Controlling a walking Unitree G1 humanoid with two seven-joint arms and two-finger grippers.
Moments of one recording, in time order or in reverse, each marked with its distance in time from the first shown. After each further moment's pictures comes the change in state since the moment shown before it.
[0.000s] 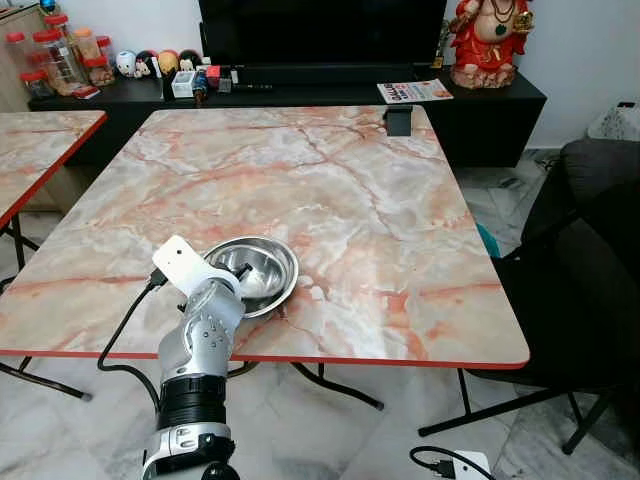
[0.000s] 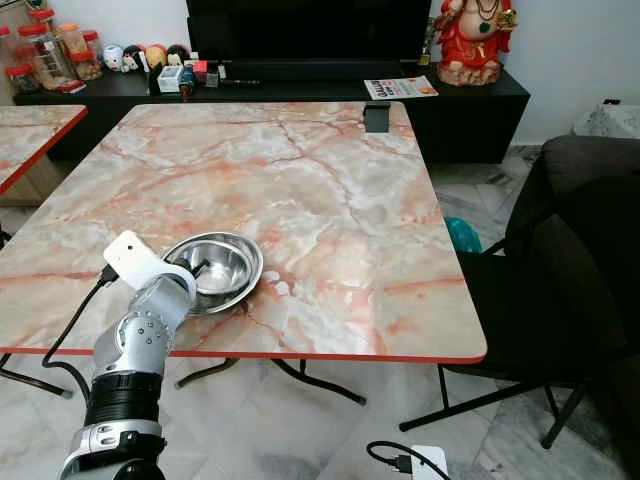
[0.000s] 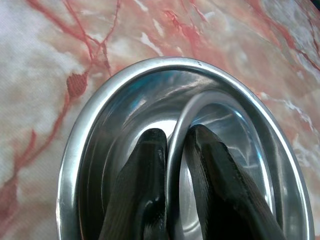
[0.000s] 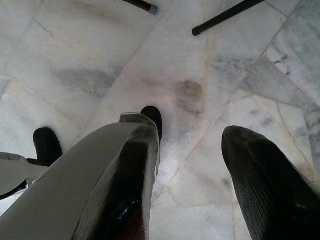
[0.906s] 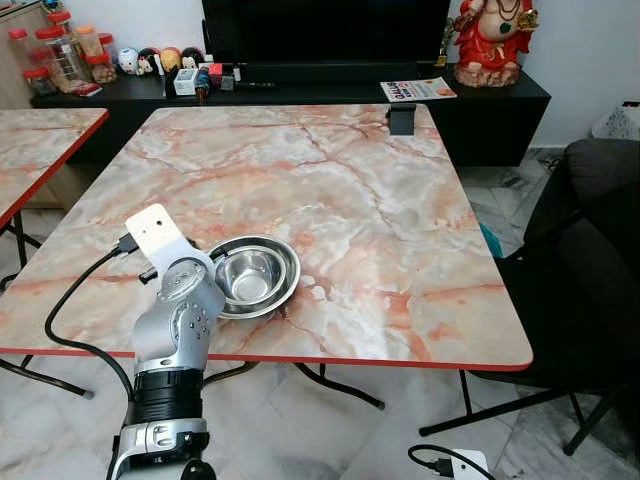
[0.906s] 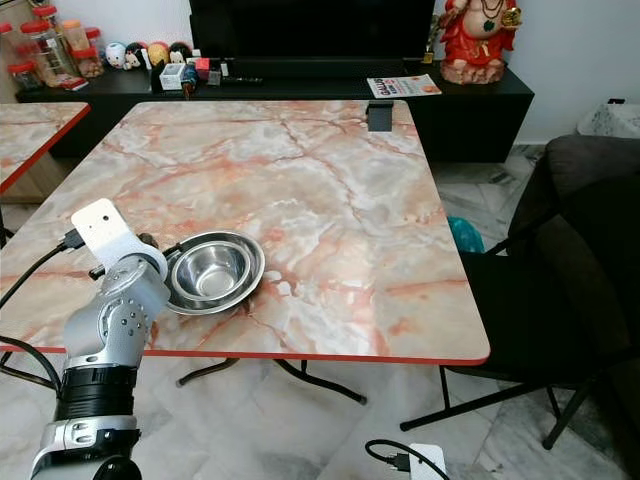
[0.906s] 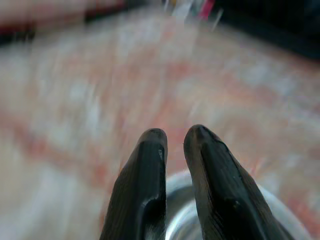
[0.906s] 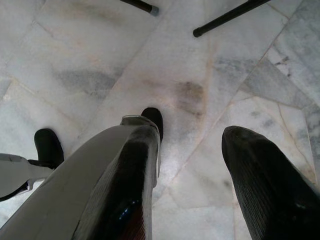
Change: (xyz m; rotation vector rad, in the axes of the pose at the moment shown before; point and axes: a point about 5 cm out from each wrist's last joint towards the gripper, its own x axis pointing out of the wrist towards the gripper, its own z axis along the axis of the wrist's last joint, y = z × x) left arm -0.019 -0.016 0.060 0.339 -0.392 -0.102; right arm 0.001 0.002 0.004 0.004 -0.010 0.004
